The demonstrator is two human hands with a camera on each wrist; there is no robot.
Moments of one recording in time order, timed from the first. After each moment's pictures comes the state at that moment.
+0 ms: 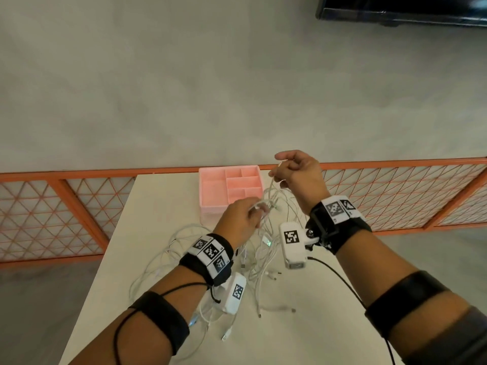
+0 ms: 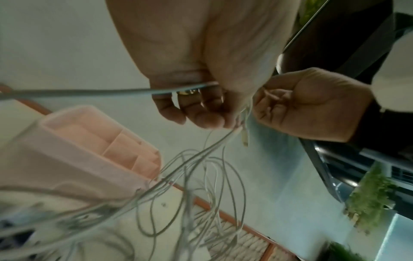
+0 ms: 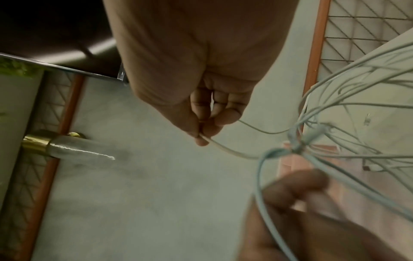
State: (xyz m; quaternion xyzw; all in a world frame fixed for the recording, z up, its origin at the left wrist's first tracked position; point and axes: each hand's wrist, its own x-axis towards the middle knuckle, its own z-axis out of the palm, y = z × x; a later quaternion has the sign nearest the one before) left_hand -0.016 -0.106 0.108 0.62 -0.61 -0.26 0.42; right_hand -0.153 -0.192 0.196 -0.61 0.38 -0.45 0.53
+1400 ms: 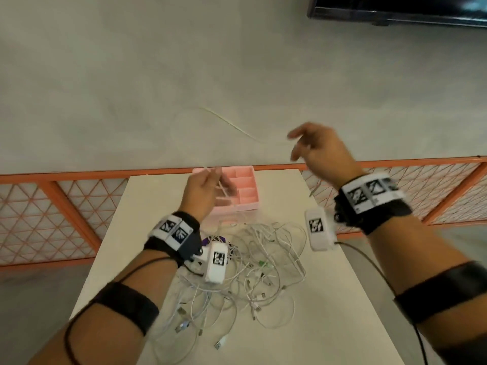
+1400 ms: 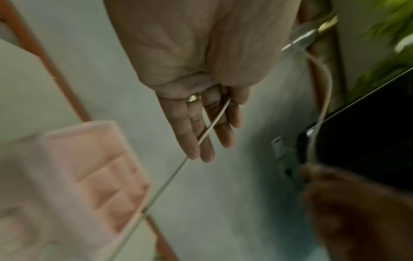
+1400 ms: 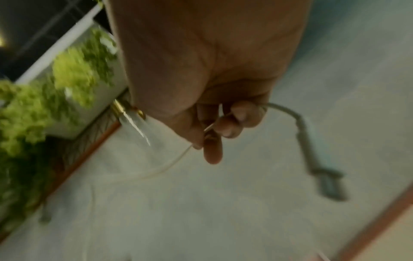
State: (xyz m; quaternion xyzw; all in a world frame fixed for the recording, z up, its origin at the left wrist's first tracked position) left_hand 0.023 -0.101 0.164 0.59 -0.41 -0.35 0.60; right_hand -0.192 -0.224 0.252 -0.80 0.41 -0.35 0.27
